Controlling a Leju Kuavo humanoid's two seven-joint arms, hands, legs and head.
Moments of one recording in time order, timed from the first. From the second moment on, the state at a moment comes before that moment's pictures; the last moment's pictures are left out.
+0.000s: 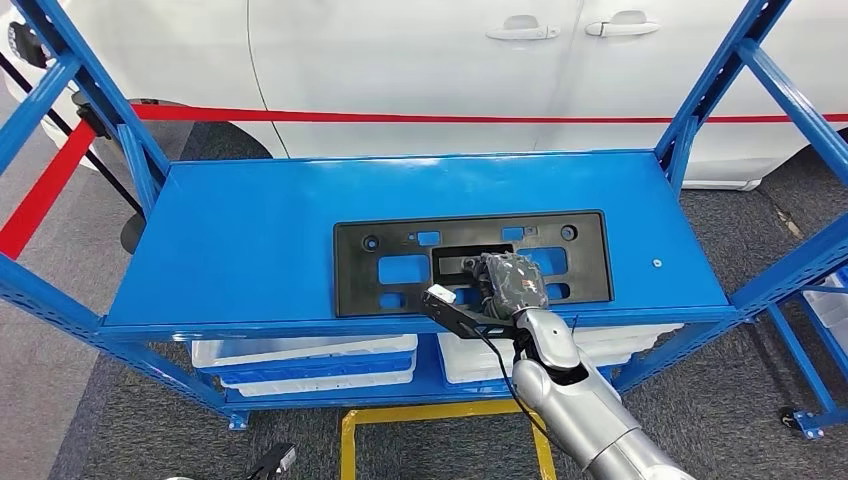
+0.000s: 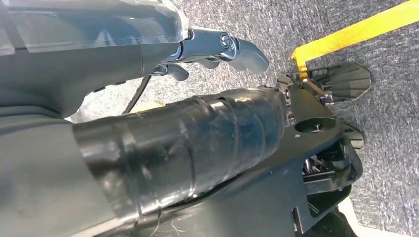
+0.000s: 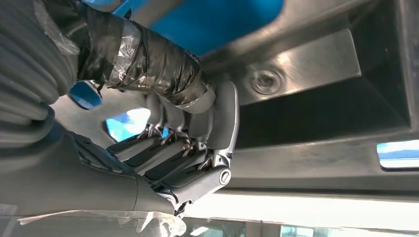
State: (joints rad) left arm 0.01 0.08 -0.23 -0.14 0.20 -0.12 0.14; right arm -0.56 -0.02 0.73 -0.72 0.94 -0.20 -0.06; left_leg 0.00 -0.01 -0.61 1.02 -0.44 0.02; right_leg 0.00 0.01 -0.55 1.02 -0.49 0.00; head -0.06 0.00
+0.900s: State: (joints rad) left arm 0.02 0.09 -0.23 -0.14 0.22 -0.13 0.13; right arm -0.42 -0.06 0.59 -1.22 0.46 0.02 -0.27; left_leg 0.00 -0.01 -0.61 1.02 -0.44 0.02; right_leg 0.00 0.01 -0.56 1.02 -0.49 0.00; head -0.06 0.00
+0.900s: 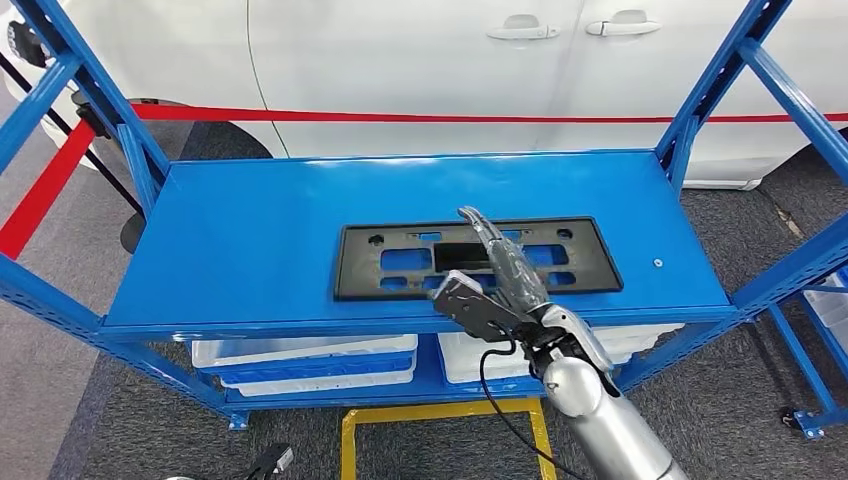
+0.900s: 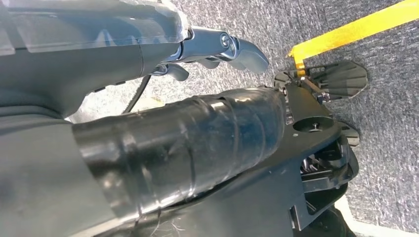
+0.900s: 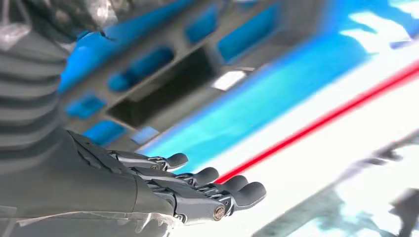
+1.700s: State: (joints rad) left arm 0.02 0.08 -0.24 -0.14 0.23 -0.13 0.12; right arm -0.38 -0.24 0.61 -1.45 0.77 -0.03 -0.12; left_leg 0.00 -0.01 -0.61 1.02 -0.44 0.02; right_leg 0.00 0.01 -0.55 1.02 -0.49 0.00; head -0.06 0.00
